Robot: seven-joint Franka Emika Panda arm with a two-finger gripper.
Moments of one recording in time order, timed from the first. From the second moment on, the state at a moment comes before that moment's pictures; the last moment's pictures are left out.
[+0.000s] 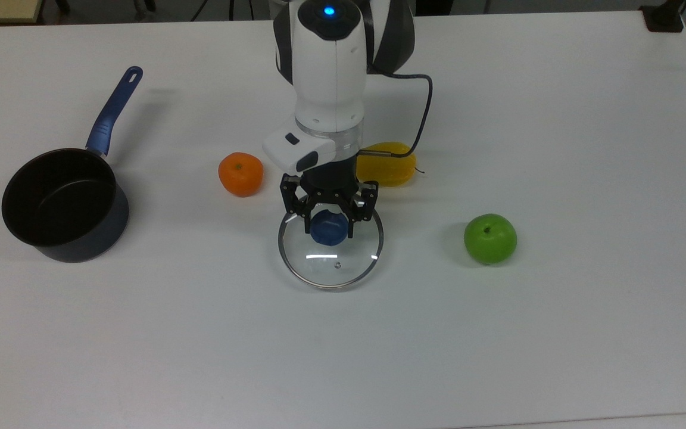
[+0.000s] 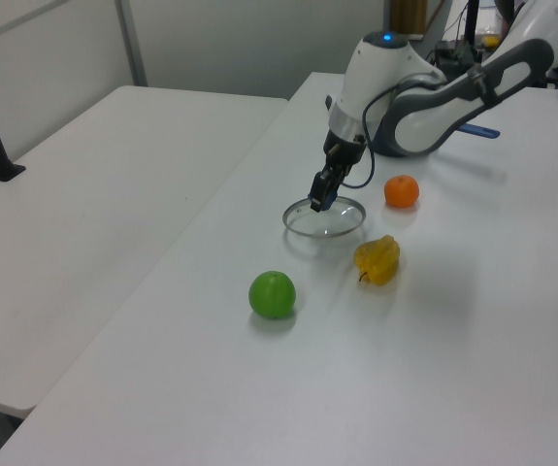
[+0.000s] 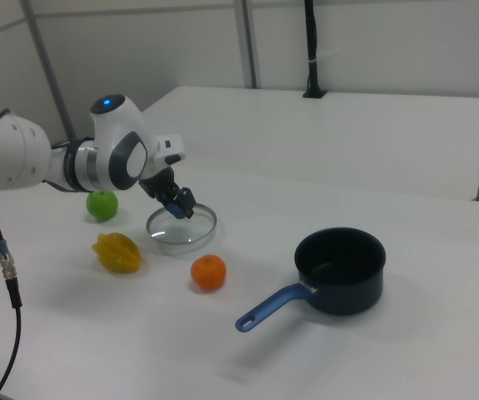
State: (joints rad) arm 0.14 0.49 0.05 -1.67 -0.13 2.52 0.32
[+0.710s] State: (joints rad) arm 0.14 0.53 0.05 -1.67 -0.17 2.58 0.32
